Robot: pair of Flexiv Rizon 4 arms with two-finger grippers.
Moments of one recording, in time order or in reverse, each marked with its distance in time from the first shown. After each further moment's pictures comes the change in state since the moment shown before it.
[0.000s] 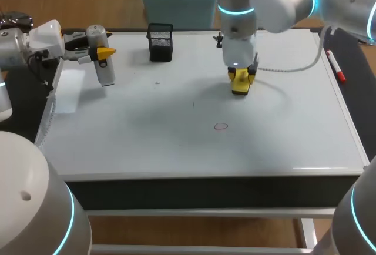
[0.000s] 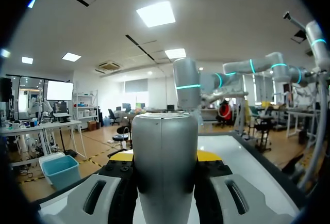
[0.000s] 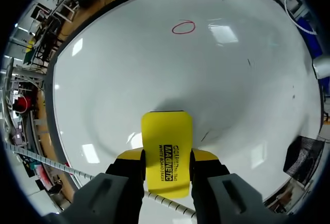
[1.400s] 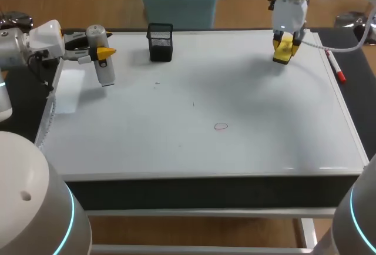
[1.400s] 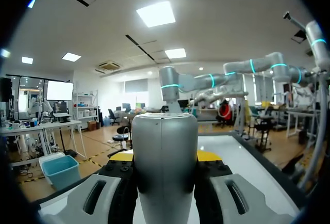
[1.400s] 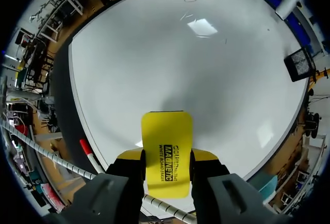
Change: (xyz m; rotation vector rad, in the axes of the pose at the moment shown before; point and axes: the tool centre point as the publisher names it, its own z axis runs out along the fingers) left arm 0.000 0.000 0.000 0.000 0.000 0.000; right arm 0.104 -0.141 -0.018 -0.071 -0.059 0.208
